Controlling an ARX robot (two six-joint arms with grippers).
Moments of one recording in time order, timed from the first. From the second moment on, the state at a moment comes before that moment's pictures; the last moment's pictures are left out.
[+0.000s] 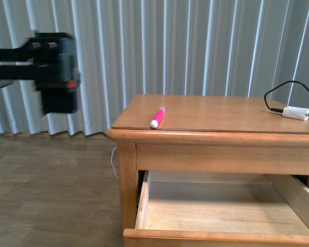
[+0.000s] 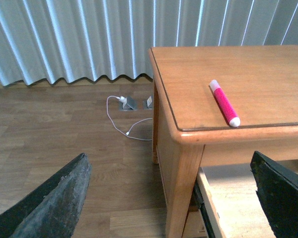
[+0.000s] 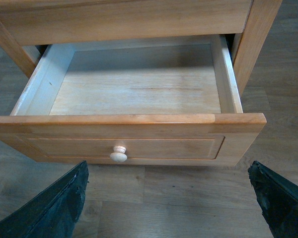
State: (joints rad) left arm -0.38 1.30 0.76 0.51 -0.26 0.02; right arm 0.14 0.63 0.38 -0.19 0.04 0.14
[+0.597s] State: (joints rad) left arm -0.42 1.92 1.48 0.13 -0.27 -0.03; right arm 0.14 0.63 0.38 -0.19 0.04 0.14
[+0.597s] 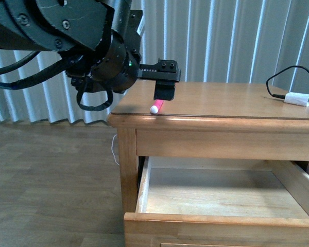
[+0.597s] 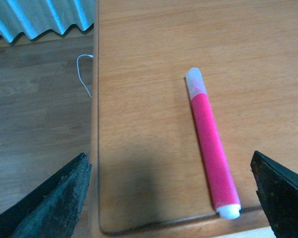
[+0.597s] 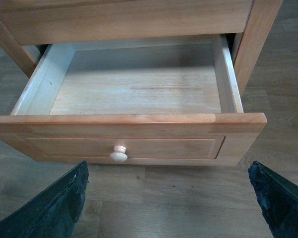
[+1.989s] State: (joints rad) left arm -0.44 1.99 1.51 0.13 -0.10 0.03; right arm 0.14 0.63 0.38 -0.19 0.04 0.14
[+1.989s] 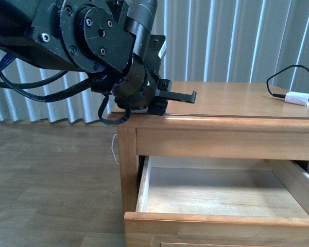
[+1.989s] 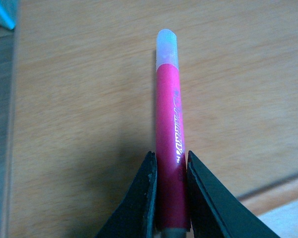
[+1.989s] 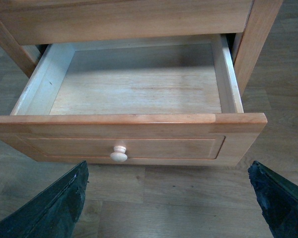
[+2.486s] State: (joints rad) left arm -0.43 1.72 1.22 0.23 0.37 0.18; right arm 0.14 0.63 0.38 -0.19 0.04 0.14
